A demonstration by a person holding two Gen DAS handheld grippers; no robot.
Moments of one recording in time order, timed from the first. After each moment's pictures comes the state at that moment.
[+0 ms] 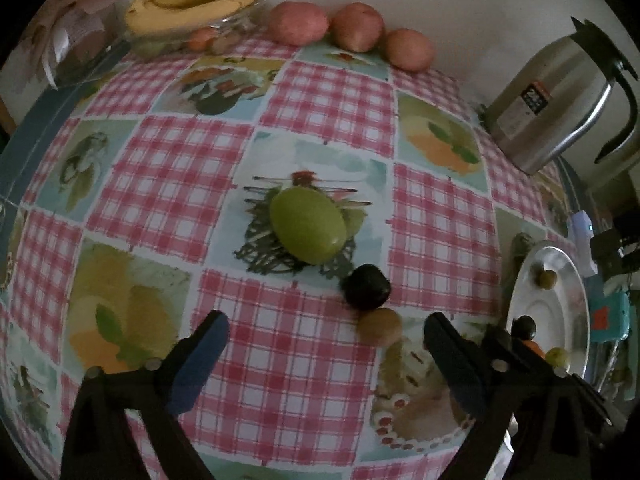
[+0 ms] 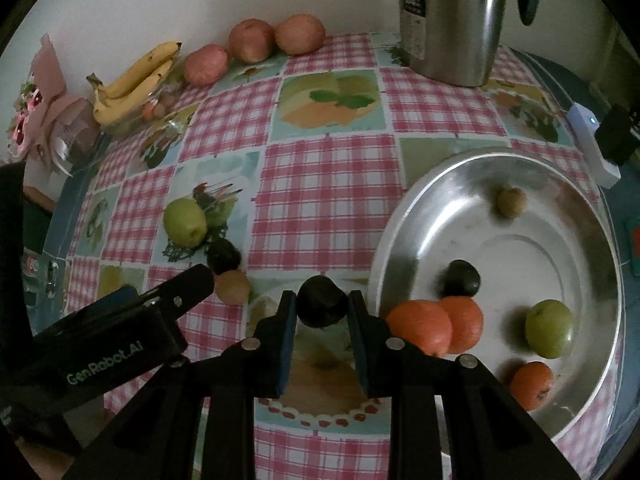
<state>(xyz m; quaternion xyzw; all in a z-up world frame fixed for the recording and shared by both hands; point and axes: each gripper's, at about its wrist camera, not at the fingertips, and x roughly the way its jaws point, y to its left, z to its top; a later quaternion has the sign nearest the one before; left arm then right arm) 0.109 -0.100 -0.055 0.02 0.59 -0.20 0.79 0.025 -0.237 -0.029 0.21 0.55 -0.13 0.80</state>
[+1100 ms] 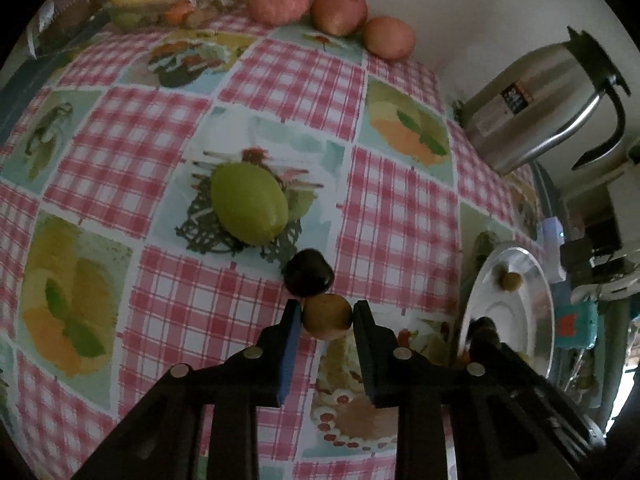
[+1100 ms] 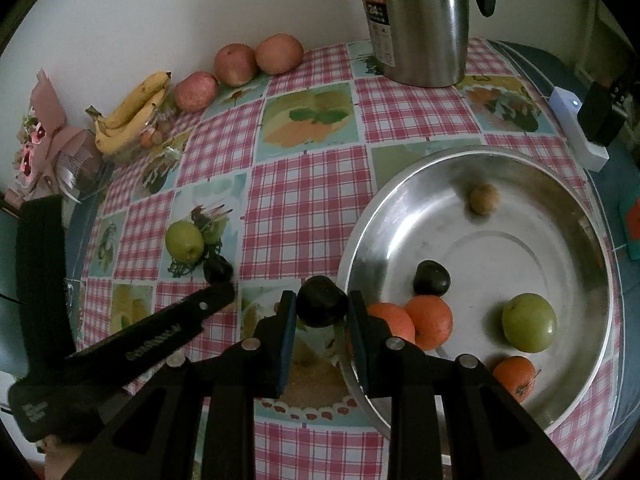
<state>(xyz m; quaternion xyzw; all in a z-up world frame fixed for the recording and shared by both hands) 0.105 -0.115 -0.056 -0.04 0.61 -0.23 0.76 0.008 -0.256 -0.016 0.24 0.52 -0.14 0.80</state>
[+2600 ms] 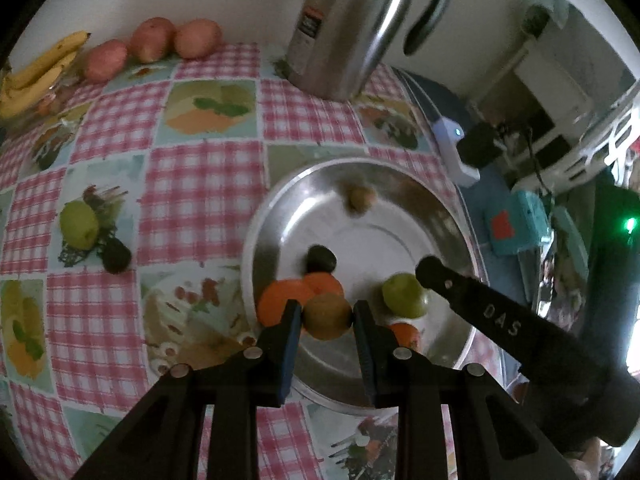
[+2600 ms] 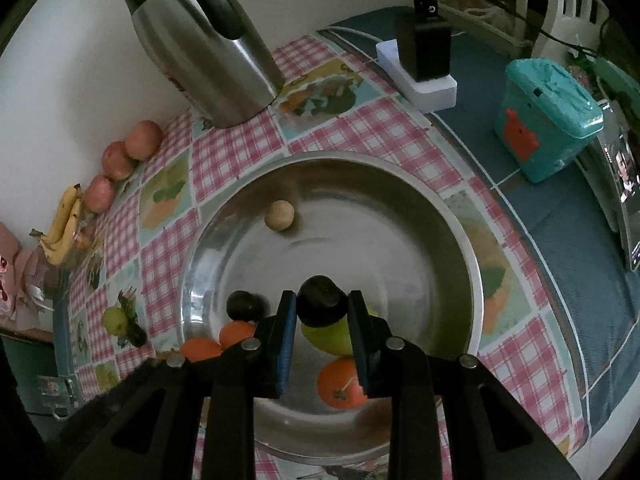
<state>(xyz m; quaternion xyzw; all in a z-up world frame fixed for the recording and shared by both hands) 0.002 -0.226 -0.004 0.07 0.58 -0.36 0.72 -0.078 -0.367 -0.013 0.36 0.48 -0.28 0.75</state>
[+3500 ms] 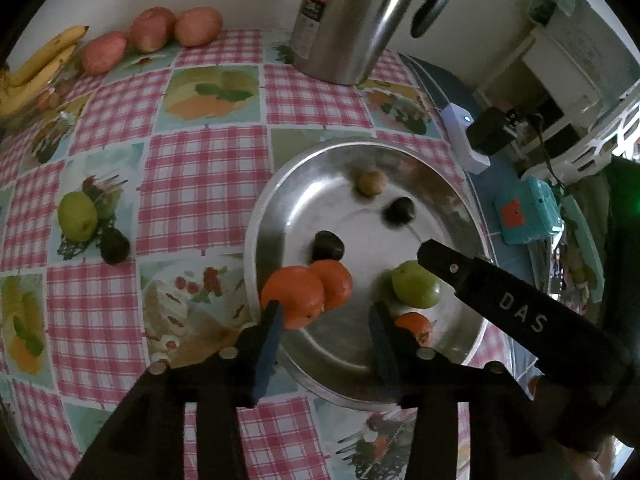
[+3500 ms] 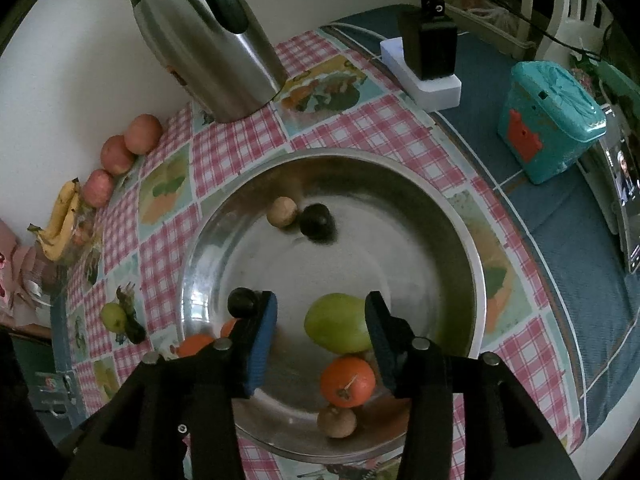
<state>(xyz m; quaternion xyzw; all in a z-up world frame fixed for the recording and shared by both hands) 0.002 -0.226 -0.014 0.08 0.59 -0.35 0.72 -0.075 -0.366 -0.014 0.35 0.49 -0.28 0.75</state>
